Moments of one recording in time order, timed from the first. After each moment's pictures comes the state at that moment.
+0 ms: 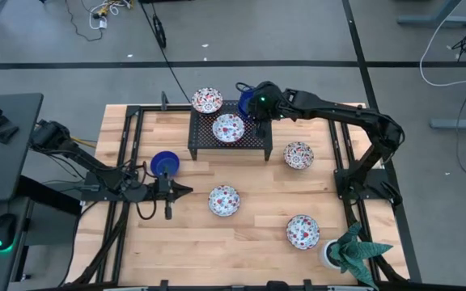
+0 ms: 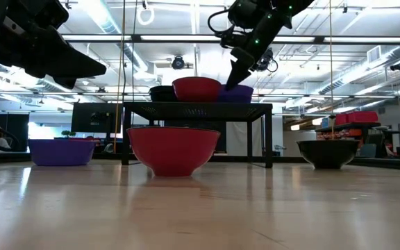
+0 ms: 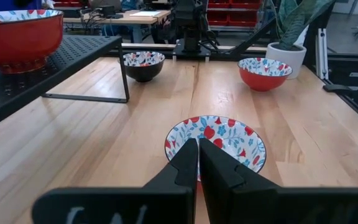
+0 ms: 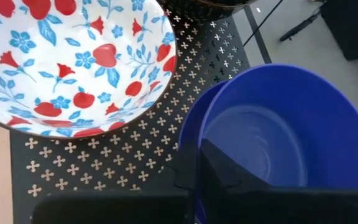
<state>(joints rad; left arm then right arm) -0.53 0.98 0.16 0.61 -0.66 -0.17 -0.43 1.67 1.45 -0.63 0.09 -0.31</state>
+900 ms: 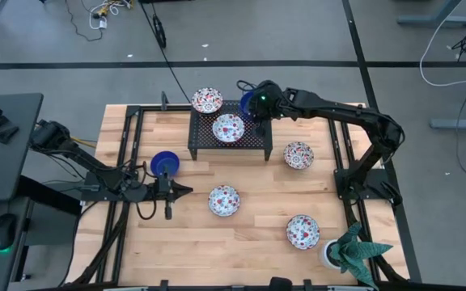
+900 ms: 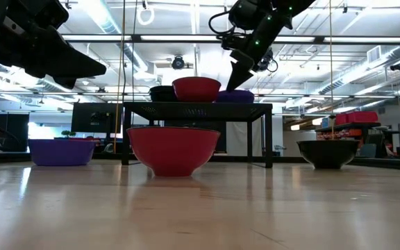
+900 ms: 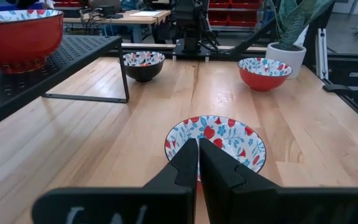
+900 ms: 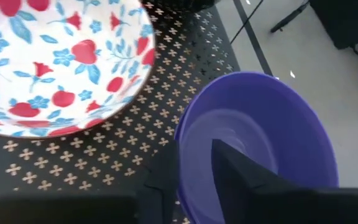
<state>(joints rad) -0.53 0.98 0.16 0.61 -0.66 -0.17 -0.44 1.67 1.45 -0.63 0.12 -0.28</state>
